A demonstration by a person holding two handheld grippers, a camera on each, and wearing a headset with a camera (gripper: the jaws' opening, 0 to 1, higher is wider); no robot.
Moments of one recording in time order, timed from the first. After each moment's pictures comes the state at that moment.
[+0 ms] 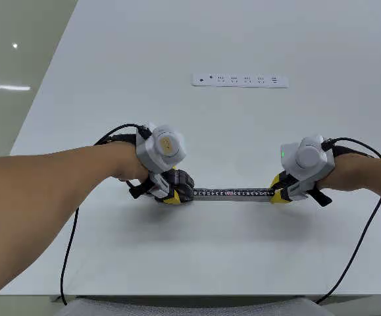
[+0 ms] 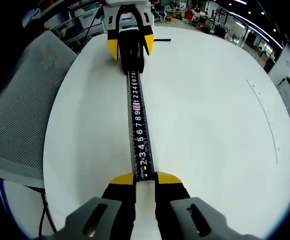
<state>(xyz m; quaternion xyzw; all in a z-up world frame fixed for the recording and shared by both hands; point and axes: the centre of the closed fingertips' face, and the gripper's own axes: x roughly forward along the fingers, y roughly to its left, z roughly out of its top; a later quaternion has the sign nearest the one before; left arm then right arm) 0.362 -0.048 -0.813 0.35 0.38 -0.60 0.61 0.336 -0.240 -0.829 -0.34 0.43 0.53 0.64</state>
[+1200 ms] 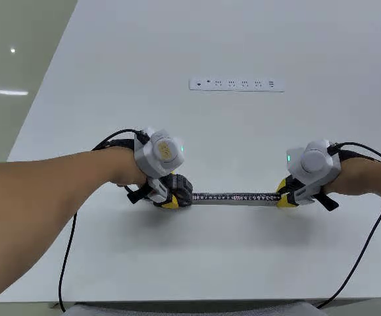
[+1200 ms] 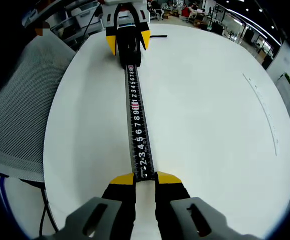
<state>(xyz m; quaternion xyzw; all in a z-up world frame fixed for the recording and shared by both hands) 0.364 -0.047 -0.815 0.35 0.38 -0.60 0.61 0.334 -0.259 -0.829 -0.34 0.44 0.52 0.65</state>
